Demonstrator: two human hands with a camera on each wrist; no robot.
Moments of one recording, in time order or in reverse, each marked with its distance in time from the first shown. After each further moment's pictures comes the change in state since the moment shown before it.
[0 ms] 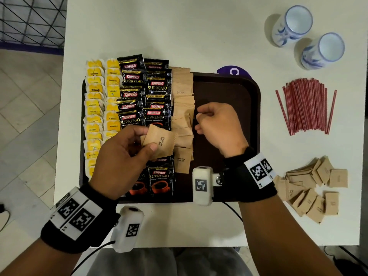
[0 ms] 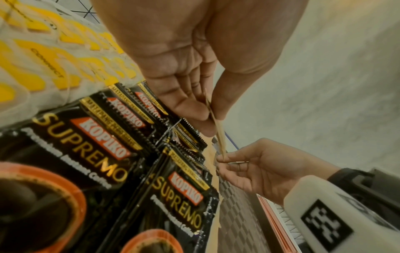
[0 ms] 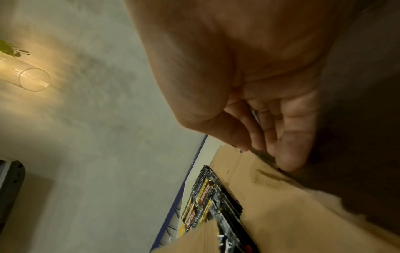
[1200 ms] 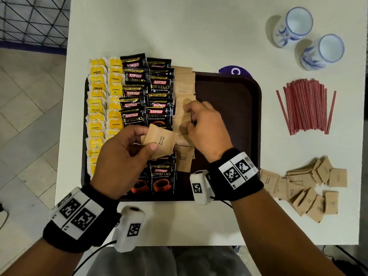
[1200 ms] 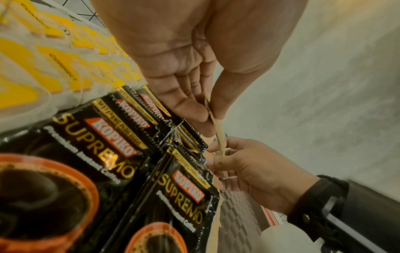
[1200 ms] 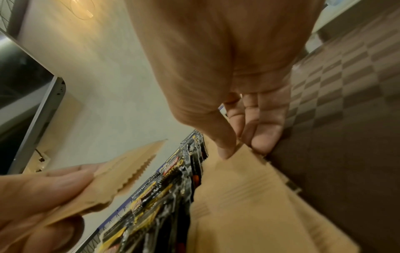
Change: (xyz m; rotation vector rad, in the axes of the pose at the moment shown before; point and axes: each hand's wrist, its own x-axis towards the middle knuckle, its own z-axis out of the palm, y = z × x) left_hand -0.002 -0.013 -0.003 0.011 0.022 0.011; right_hand -0.011 0.001 0.021 -0.335 0.000 -0.351
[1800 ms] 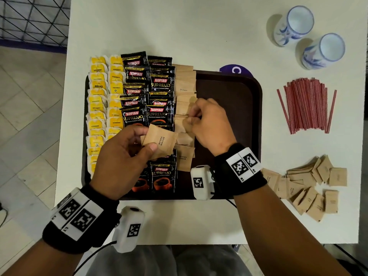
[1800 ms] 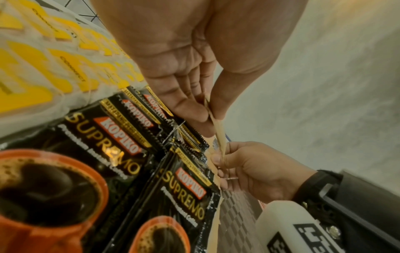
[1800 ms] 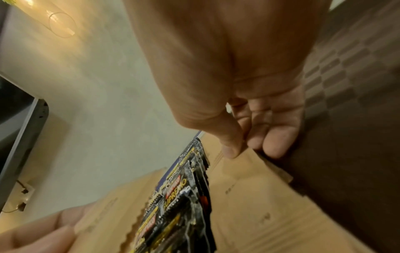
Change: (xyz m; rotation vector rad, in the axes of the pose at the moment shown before) left_hand -0.004 -0.002 -0.001 0.009 0.008 0.011; right_hand 0.007 0.004 -0.007 0.051 0.010 0.097
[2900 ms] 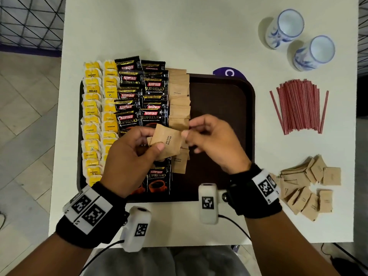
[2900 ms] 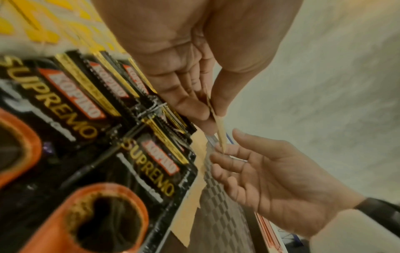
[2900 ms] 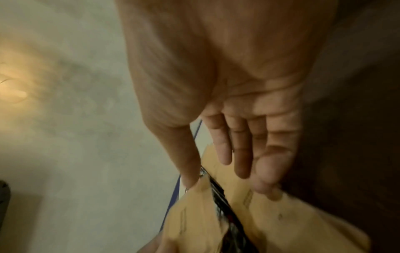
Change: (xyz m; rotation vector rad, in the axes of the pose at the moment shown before) left_hand 0.005 0.019 0.020 -0.001 -0.009 -0.002; right_hand -0.035 0.012 -0.018 0.509 -0.170 0.210
